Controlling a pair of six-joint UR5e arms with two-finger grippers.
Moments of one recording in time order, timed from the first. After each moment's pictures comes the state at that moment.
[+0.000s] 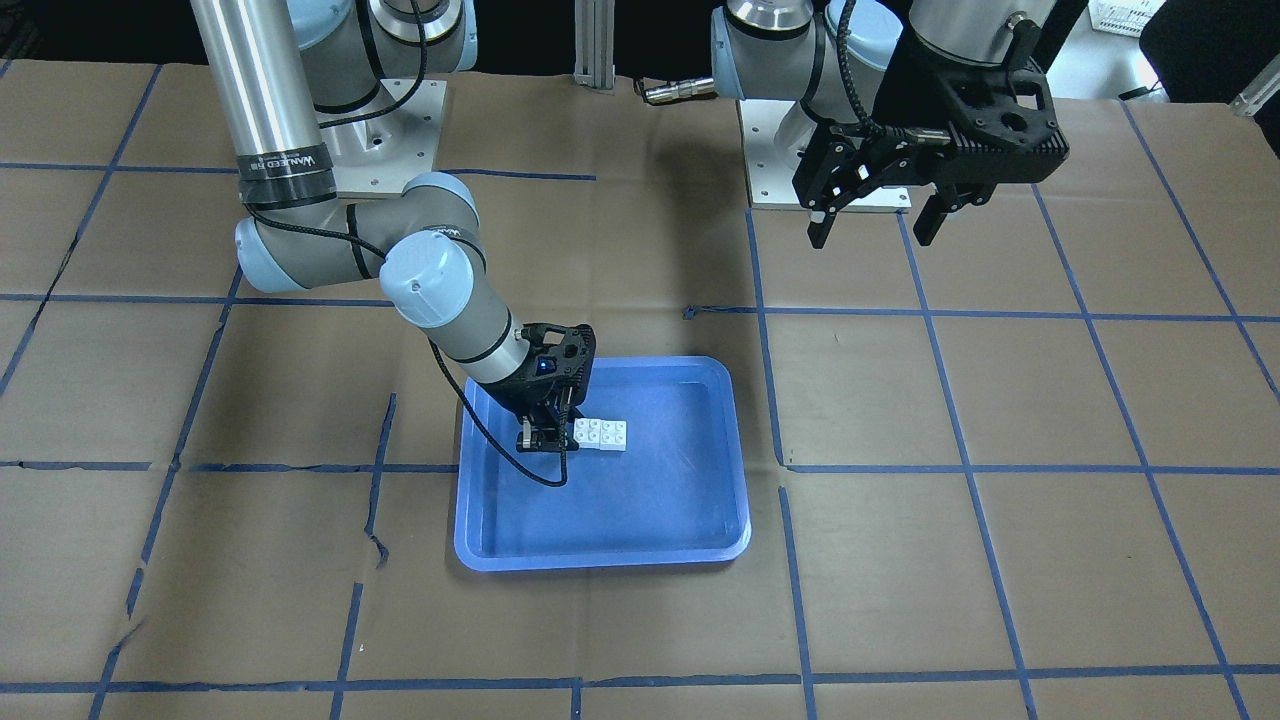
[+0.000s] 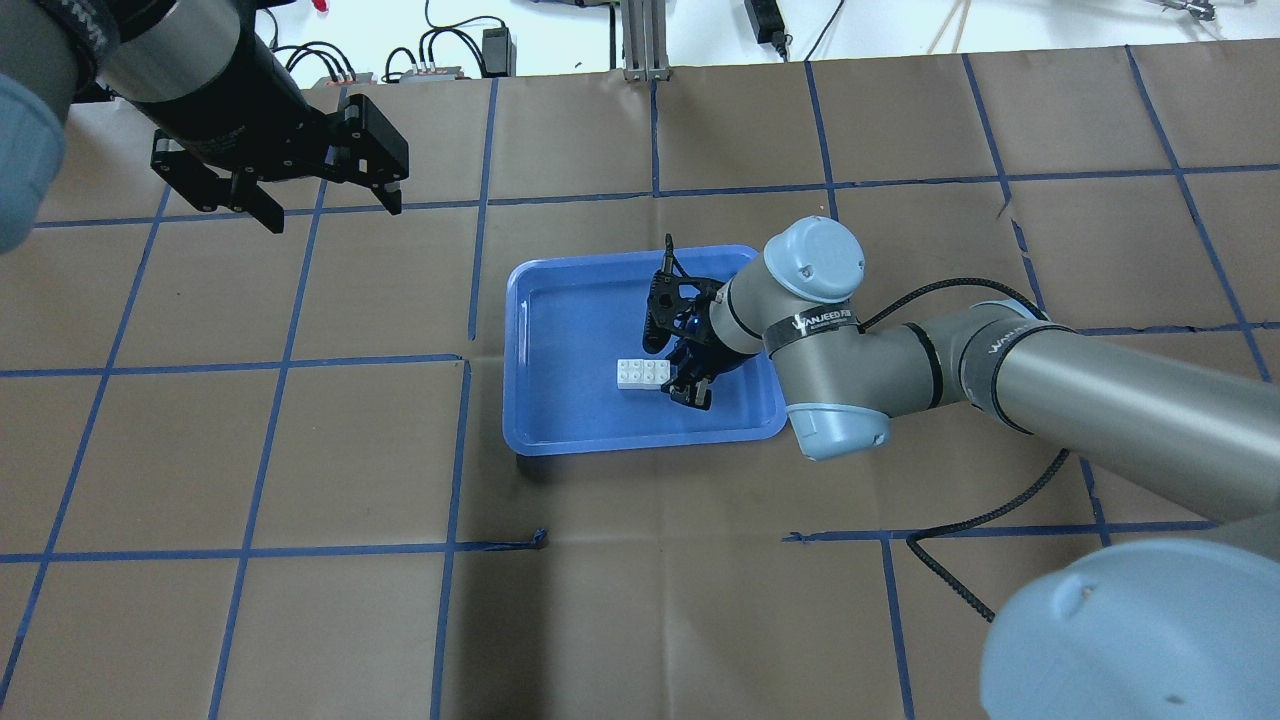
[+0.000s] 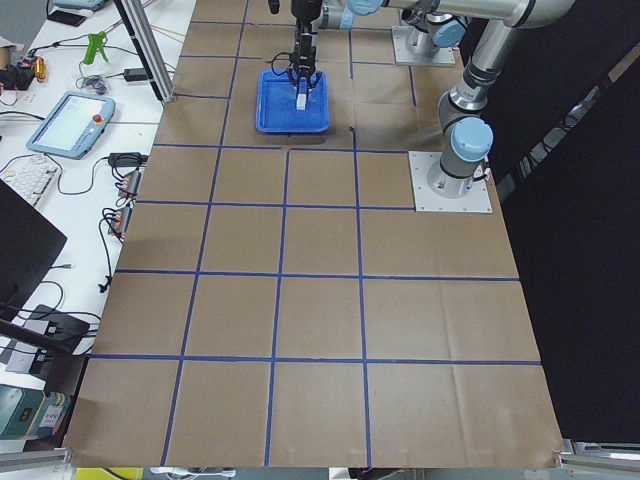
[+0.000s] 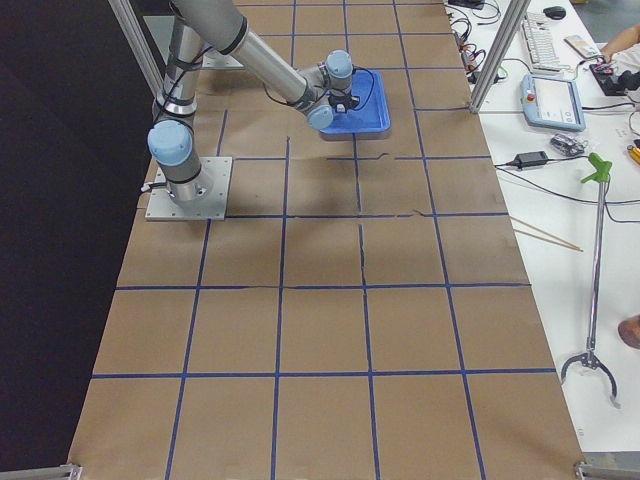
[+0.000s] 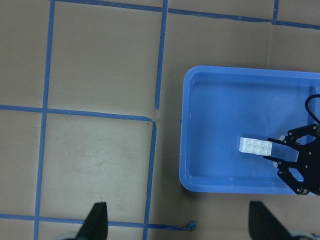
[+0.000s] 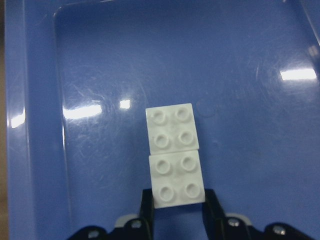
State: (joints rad) left arm -1.58 -1.52 -1.55 -1.53 1.54 -0.10; right arm 1.79 -1.12 2.01 -2.66 -1.18 -1.17
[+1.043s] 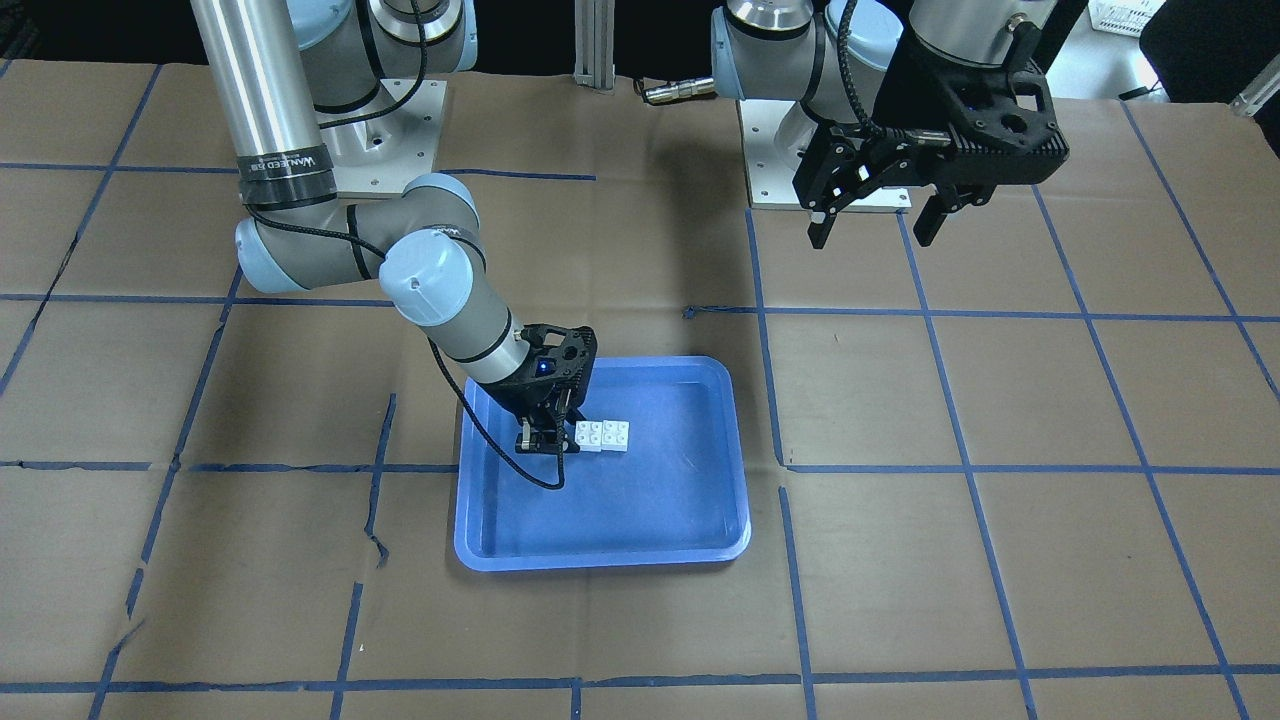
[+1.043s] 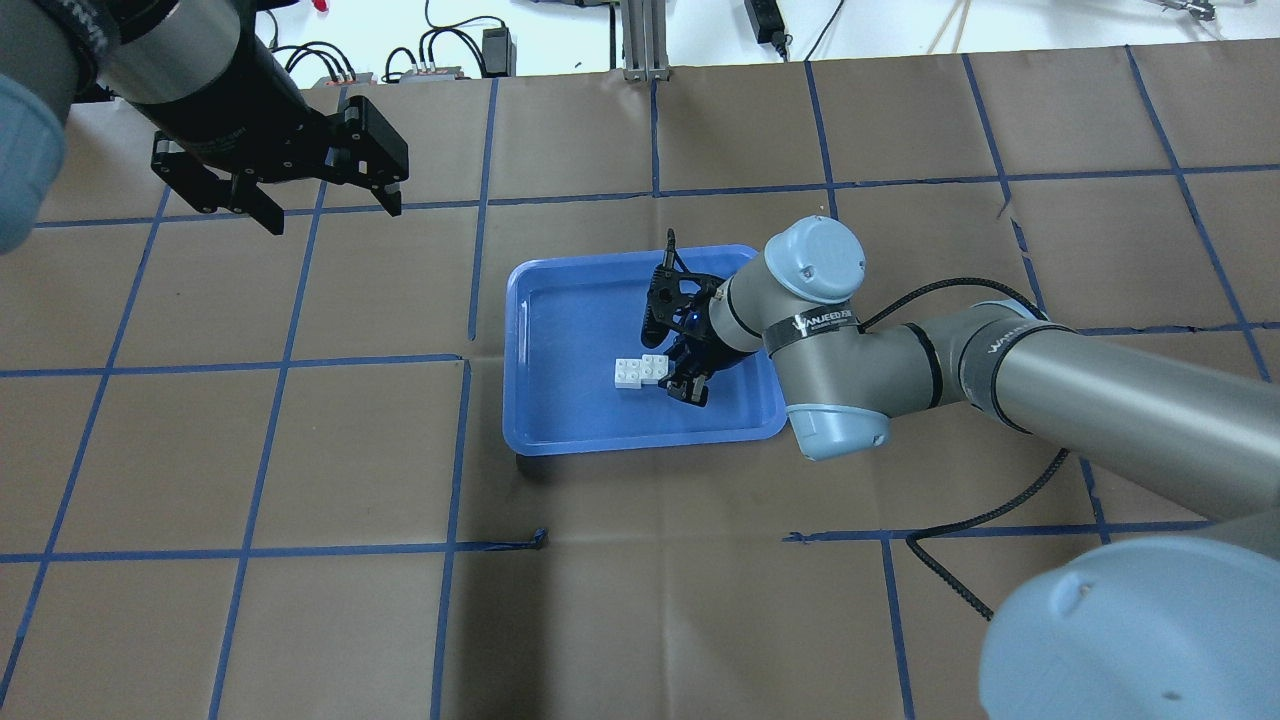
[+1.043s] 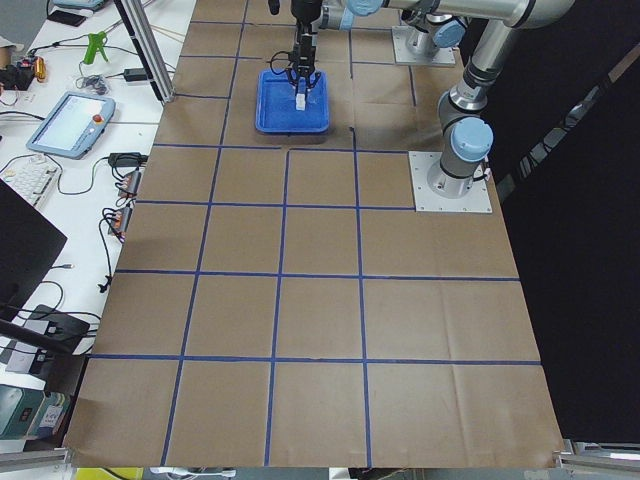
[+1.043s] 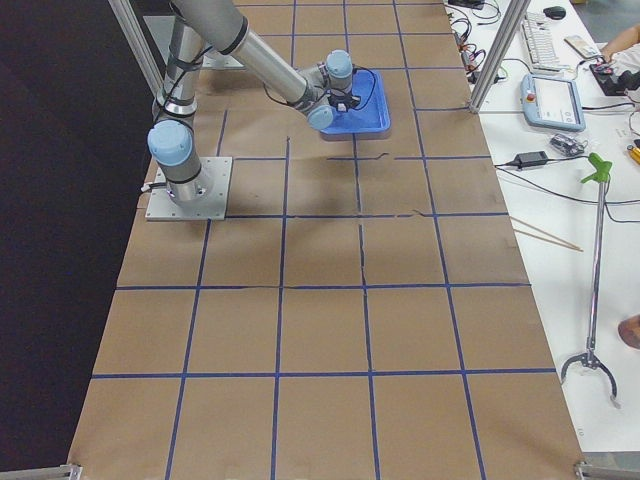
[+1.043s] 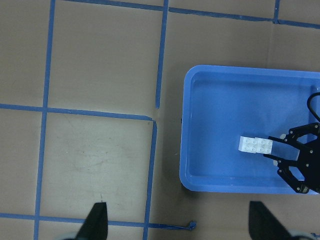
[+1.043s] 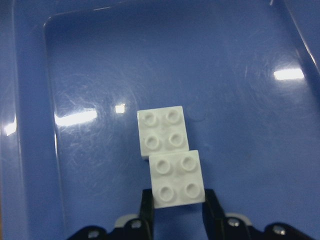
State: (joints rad) left arm -1.57 -1.52 -1.55 -1.53 1.54 -0.10; right arm 1.79 -1.12 2.01 -2.68 -1.18 -1.13
